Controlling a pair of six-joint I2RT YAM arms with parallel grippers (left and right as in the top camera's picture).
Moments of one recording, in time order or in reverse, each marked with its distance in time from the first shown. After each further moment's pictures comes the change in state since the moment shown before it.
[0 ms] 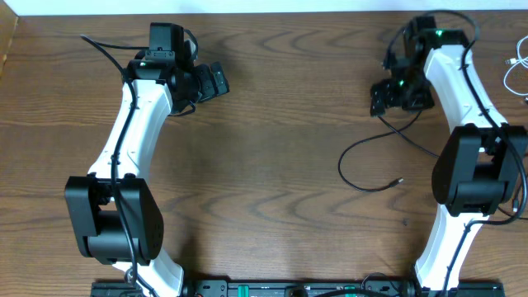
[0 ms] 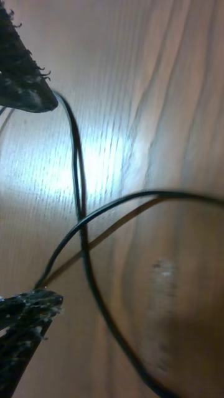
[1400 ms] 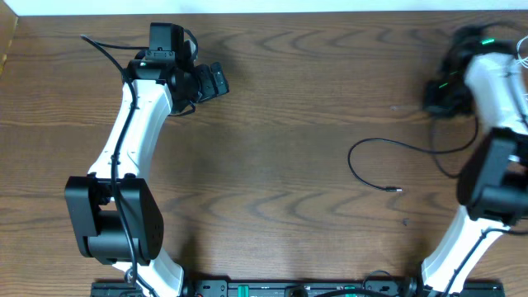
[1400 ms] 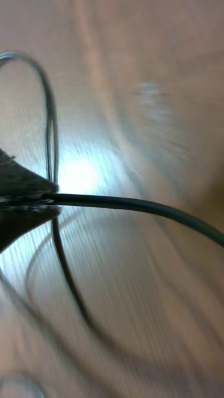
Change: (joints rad) left arm 0.000 0.000 0.000 0.001 0.000 0.000; right arm -0.245 -0.048 0.031 -0.010 0.085 0.236
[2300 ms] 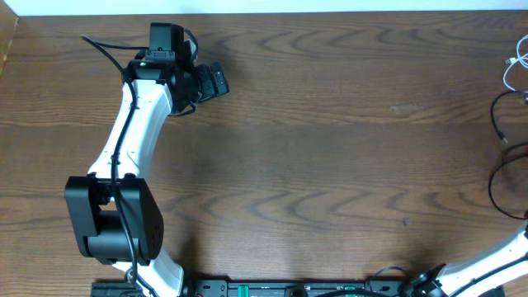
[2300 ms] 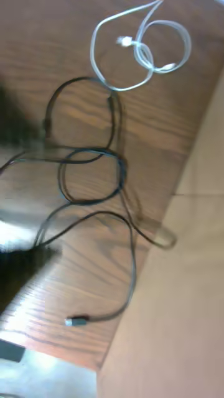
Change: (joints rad) left arm 0.000 0.000 0.000 0.000 0.000 0.000; right arm -0.628 0.019 0.711 -0.227 0.169 0.125
